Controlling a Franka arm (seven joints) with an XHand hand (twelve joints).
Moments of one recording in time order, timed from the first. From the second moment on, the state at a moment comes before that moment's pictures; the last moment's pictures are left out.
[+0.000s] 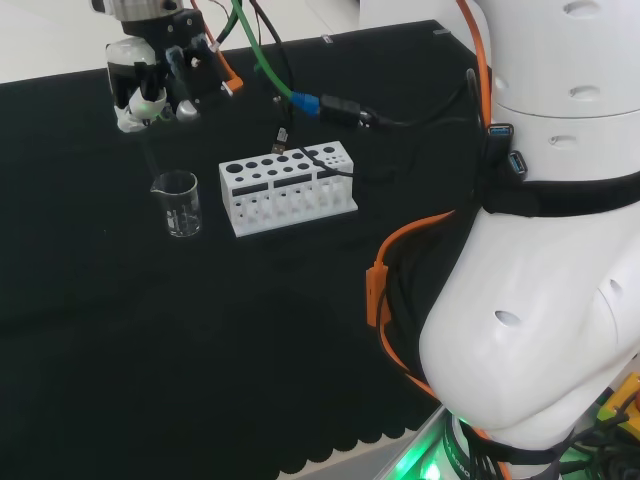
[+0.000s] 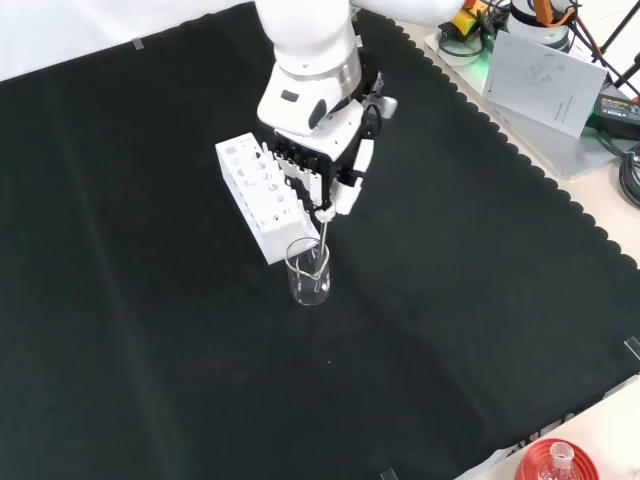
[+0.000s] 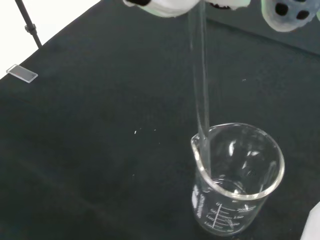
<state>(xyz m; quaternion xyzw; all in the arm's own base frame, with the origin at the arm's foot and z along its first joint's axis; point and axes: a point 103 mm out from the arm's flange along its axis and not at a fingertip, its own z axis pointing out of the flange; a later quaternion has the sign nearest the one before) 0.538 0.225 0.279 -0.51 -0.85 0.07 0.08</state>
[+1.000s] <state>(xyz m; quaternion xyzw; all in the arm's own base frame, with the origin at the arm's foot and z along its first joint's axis) 0.548 0.171 0.289 -0.53 -0.84 0.05 0.09</state>
